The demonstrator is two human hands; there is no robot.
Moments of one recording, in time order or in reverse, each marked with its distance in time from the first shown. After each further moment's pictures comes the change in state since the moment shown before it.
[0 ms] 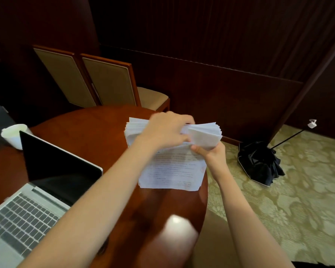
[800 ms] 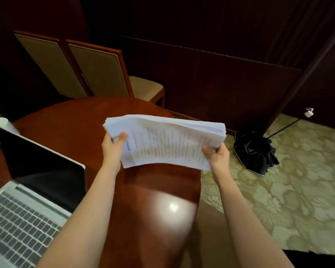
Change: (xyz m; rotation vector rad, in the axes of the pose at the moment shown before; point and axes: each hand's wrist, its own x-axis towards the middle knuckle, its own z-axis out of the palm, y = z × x) left_hand -0.042 -0.067 0.115 -1.228 0.495 -0.963; right_hand 0.012 0.053 -0.039 -0.044 0.200 0.136
